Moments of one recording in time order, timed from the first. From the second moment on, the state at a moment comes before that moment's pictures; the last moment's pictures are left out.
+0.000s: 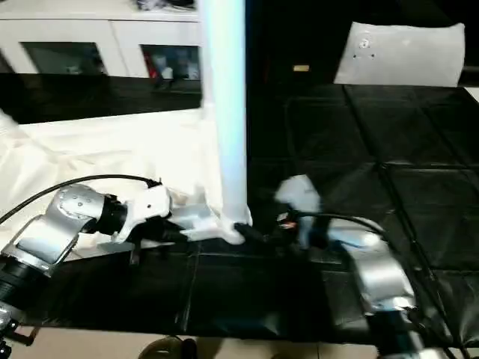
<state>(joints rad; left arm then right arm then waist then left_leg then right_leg) -0.52 0.55 -0.39 0.29 0.02 0.22 -1.24 -0.28 -0.39 0.15 0.11 0.17 0.17 0.96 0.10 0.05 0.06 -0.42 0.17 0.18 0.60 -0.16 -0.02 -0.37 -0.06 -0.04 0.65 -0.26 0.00</state>
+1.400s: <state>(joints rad) -0.52 0.54 -0.39 0.33 0.02 0.18 -1.26 -0.23 -0.29 0.14 0.17 0.24 0.23 0.92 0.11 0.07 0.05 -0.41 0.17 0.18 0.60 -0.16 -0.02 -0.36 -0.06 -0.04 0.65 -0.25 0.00</state>
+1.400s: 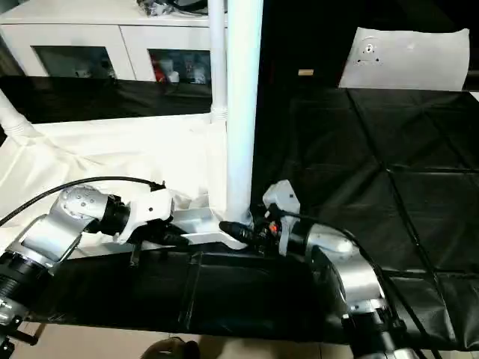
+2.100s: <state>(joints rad) -0.54 0.13 -0.28 0.35 0.04 0.54 -0.73 -0.34 0.03 -0.08 0.32 0.15 0.20 0.20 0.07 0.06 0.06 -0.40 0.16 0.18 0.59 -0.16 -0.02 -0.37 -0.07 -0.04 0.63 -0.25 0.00</state>
